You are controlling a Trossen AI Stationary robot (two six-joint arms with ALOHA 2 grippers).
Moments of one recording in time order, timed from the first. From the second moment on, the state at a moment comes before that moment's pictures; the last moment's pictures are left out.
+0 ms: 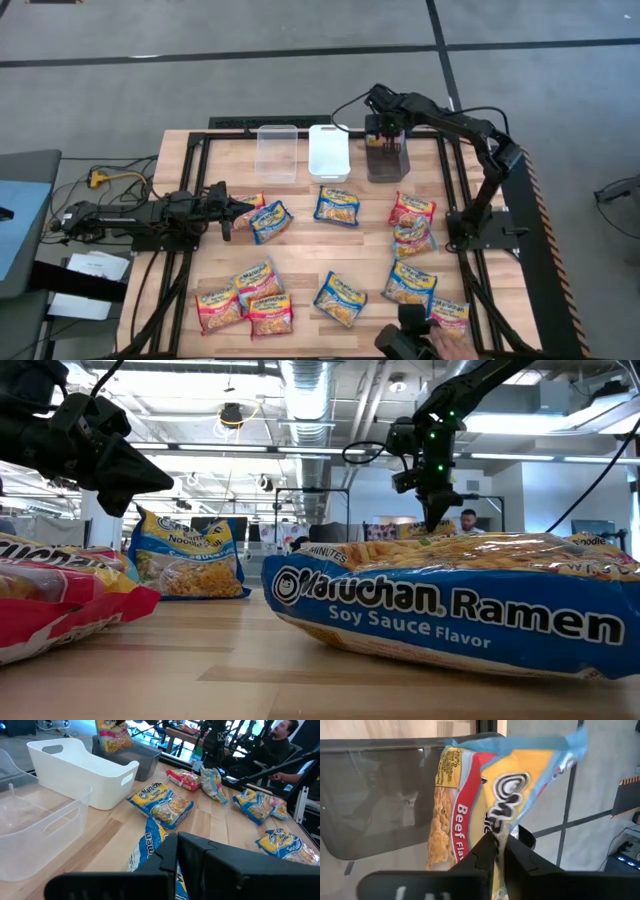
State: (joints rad) left arm 0.03 0.14 0.02 0.02 -0.22 -0.32; right arm -0.75 1.76 1.43 -0.86 0.34 -0.79
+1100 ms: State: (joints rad) left arm 0.03 0.14 0.02 0.02 -0.30 -0.24; right arm -0.41 1.70 1.62 -0.99 0.56 -0.39
